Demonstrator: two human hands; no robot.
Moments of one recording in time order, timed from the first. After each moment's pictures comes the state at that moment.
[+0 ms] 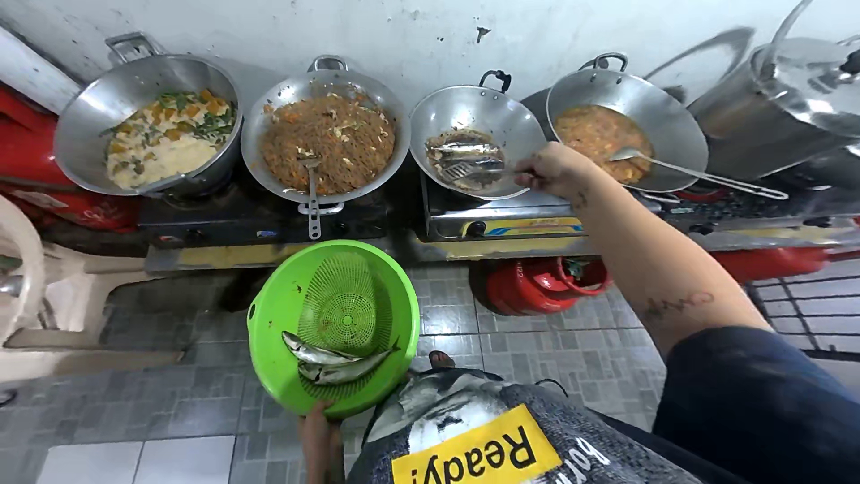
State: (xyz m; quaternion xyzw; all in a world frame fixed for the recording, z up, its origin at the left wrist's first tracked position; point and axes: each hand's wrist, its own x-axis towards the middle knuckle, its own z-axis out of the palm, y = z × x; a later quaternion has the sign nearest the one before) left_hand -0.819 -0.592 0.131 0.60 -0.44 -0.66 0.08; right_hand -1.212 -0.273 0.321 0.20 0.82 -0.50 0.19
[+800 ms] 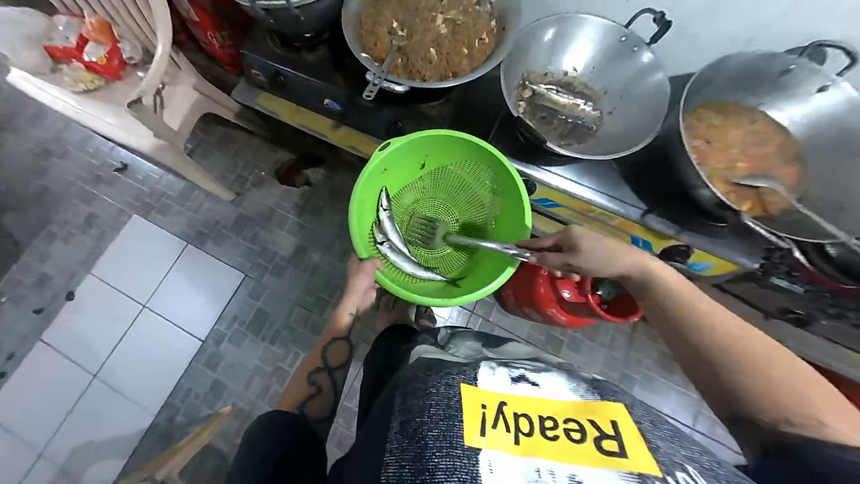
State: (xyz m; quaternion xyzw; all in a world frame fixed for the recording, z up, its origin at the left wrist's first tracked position) left_hand -0.836 -0.450 0.166 0.53 -0.48 -0.70 0.05; right_hand -1.053 -0.179 0.271 -0.30 0.81 -0.20 0.45
